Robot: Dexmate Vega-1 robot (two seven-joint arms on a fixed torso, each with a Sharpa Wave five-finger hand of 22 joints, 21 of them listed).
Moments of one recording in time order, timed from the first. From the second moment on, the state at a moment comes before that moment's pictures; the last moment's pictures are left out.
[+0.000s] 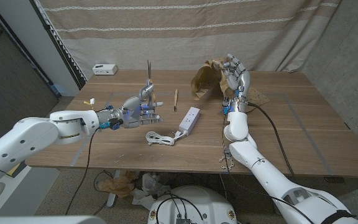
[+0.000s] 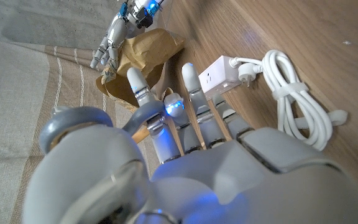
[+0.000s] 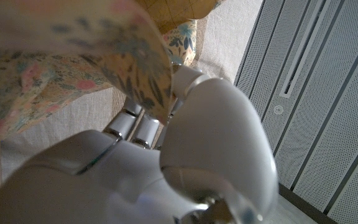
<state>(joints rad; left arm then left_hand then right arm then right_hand) 1.31 1.05 -0.07 -2.14 -1.30 0.55 -0.11 0.69 -0.11 -0.34 -0.03 0.40 1.14 -0.07 0.25 0.26 0.69 -0.17 1.57 1.23 0.64 -0.06 0.74 1.08 0.28 0.03 0.24 0.25 -0.83 -0.15 -0.40 -1.23 0.13 0.82 -0.52 1.39 0.15 0.60 -0.23 0.23 0.70 -0.06 0.19 0.27 0.80 -0.14 0.65 0.75 0.81 -0.07 0.68 0.51 0.52 -0.05 1.54 0.24</state>
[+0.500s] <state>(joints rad) 1.26 1.06 -0.01 -2.13 -1.35 0.56 -0.12 0.69 -0.12 -0.34 -0.03 0.40 1.14 -0.06 0.25 0.26 0.68 -0.17 1.57 1.23 0.64 -0.06 0.74 1.09 0.28 0.03 0.24 0.25 -0.80 -0.10 -0.40 -1.18 0.11 0.91 -0.49 1.39 0.15 0.60 -0.23 0.23 0.69 -0.06 0.19 0.26 0.81 -0.15 0.65 0.74 0.81 -0.07 0.68 0.51 0.52 -0.05 1.54 0.24</state>
